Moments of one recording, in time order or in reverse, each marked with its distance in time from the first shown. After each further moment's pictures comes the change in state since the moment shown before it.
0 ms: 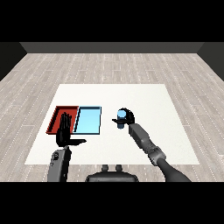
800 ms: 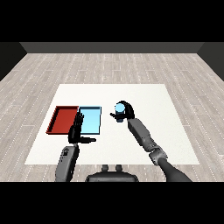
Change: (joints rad) left arm -0.067 -0.038 -0.123 0.086 -0.075 0.049 0.068; right arm -0.004 -0.020 0.014 -0.220 0.080 -0.018 -0.006
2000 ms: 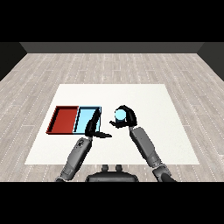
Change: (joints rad) left arm -0.226 -0.011 -0.223 0.255 0.060 0.181 0.029; right arm 0.340 0.005 0.085 -0.654 0.161 -0.026 0.234
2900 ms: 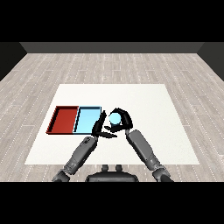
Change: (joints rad) left arm -0.113 0.008 -0.144 0.216 0.133 0.100 -0.065; right arm 0.028 0.015 0.115 -0.096 -0.006 -0.038 0.026
